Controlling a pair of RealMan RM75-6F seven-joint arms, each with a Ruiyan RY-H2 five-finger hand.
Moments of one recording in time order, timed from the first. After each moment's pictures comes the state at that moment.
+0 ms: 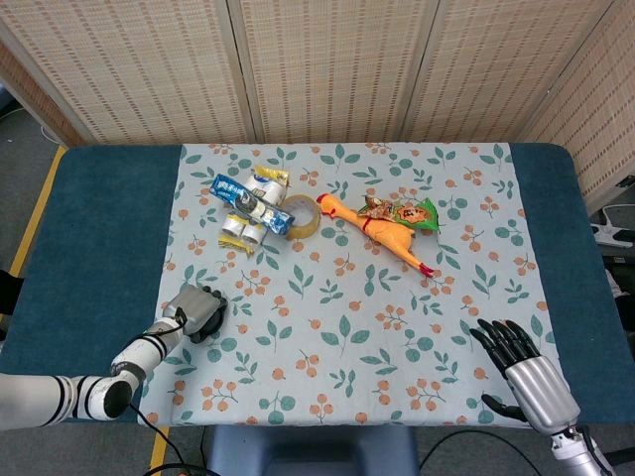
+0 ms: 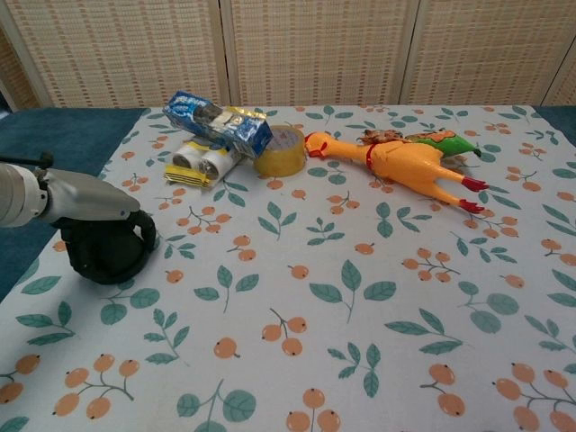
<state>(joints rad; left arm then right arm) -1.12 -1.32 0.20 -1.64 0.58 0.69 0.62 0.08 -1.12 -0.12 -1.64 -1.80 1.48 -0.04</state>
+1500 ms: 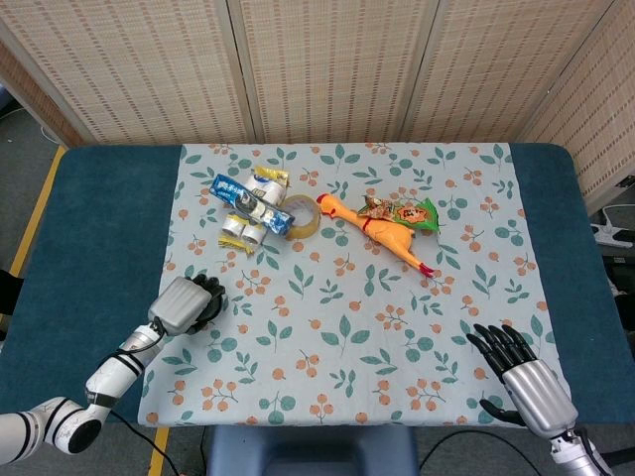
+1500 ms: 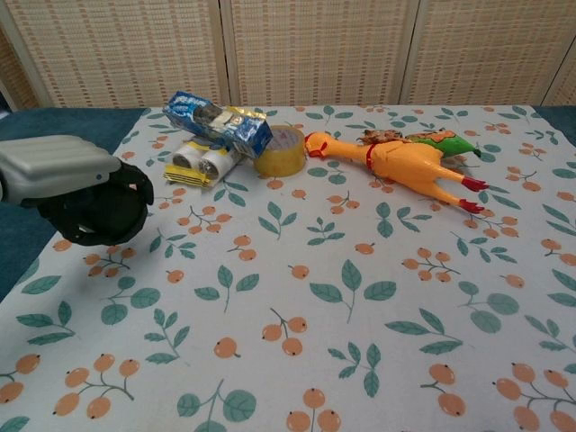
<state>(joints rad) -0.79 -1.32 0.08 -1.55 1.22 1.02 0.40 0.08 -1.11 -0.13 -1.65 -1.81 1.47 -0.04</state>
